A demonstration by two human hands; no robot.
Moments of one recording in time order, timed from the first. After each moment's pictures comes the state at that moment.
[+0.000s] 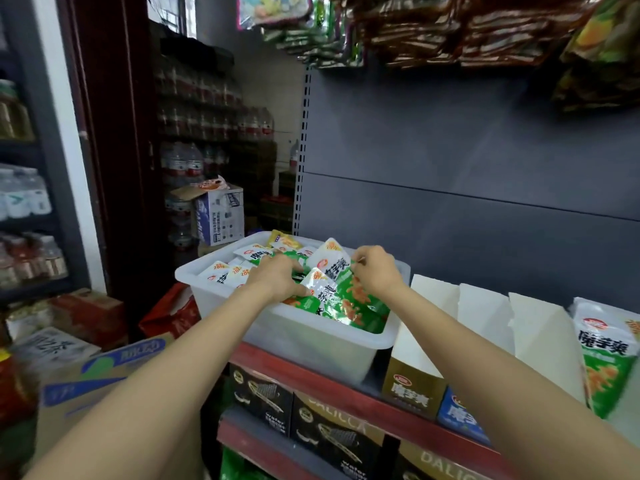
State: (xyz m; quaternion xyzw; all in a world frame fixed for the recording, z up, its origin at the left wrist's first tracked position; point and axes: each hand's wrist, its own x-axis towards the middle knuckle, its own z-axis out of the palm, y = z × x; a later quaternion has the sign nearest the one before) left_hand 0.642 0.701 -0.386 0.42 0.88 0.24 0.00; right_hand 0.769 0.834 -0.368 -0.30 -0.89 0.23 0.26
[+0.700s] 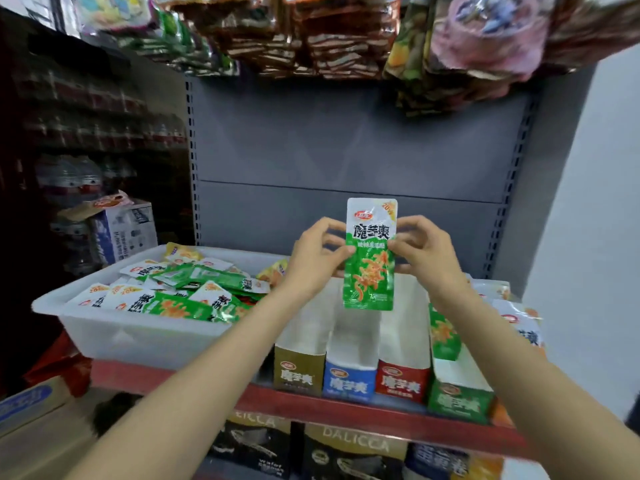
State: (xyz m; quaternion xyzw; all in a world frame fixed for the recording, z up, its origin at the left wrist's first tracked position) left_hand 0.840 0.799 -0.338 0.53 0.56 0.63 0.13; right_hand 0.990 0.870 -0.325 -0.22 -0.71 0.45 0.50
